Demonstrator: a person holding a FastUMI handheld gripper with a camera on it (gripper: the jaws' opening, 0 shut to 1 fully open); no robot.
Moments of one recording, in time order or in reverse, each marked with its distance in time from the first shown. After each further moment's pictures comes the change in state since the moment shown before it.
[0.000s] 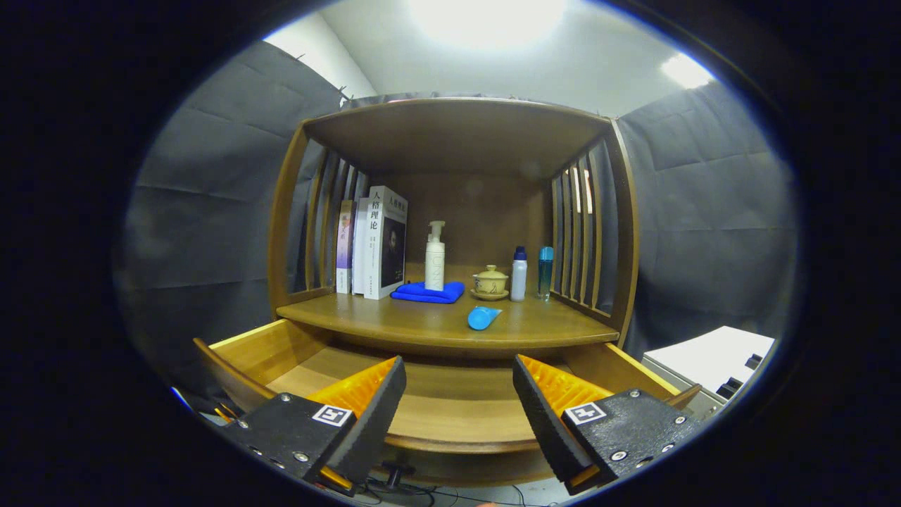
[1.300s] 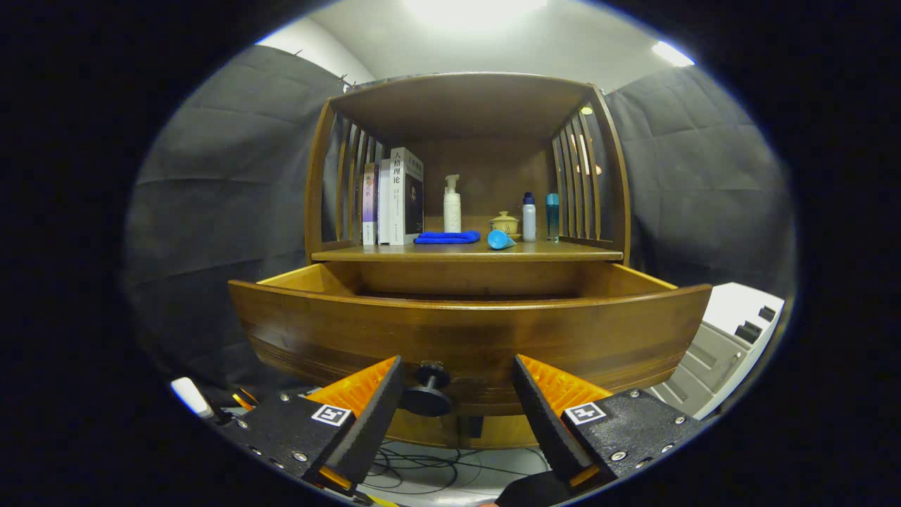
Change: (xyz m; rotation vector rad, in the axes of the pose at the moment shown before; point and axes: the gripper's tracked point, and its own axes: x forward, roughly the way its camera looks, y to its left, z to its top) arm -0.064 0.030 -0.090 0.074 0.136 0.051
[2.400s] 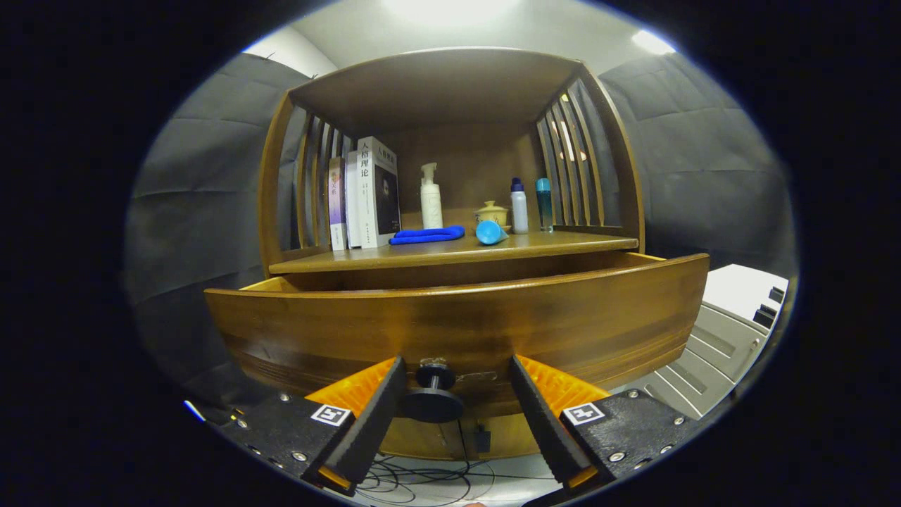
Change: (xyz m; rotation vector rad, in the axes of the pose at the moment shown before) arm 0.077 -0.010 0.009 0.059 0.005 -0.075
